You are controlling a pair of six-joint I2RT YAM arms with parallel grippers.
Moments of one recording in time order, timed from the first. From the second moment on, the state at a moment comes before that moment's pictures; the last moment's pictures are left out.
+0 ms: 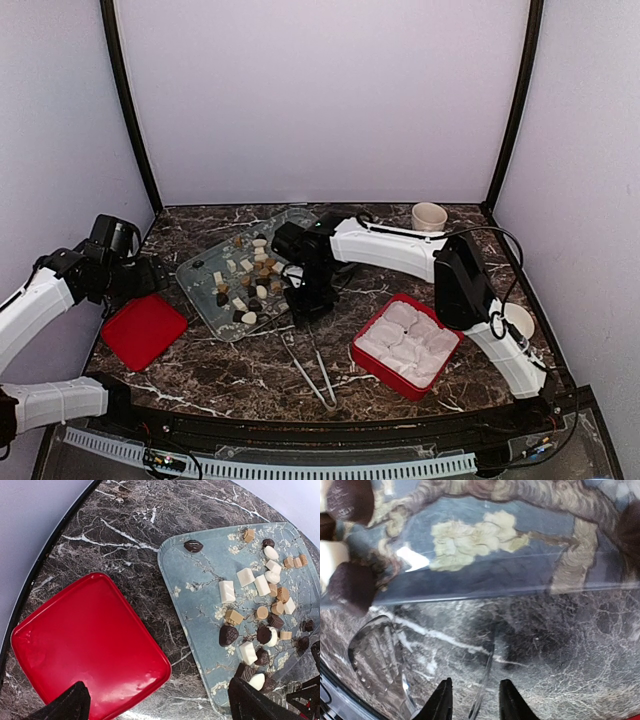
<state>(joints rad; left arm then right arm) -0.25 0.90 0.77 -0.78 -0.22 -0.62 0.98 2.49 2.27 -1.21 -0.20 0.43</state>
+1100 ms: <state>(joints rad) -0.25 1.03 1.08 -0.48 0.22 -0.49 0.64 1.64 1.51 -0.23 -0.46 0.76</state>
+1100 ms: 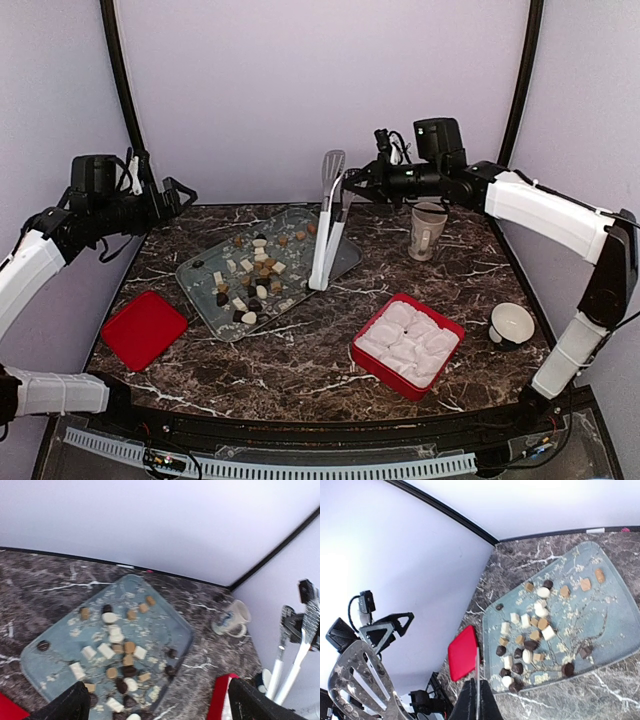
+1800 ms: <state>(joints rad) -0.74 1.37 1.18 -0.01 0.70 -0.75 0.52 1.54 1.10 0.71 -0.64 1.13</state>
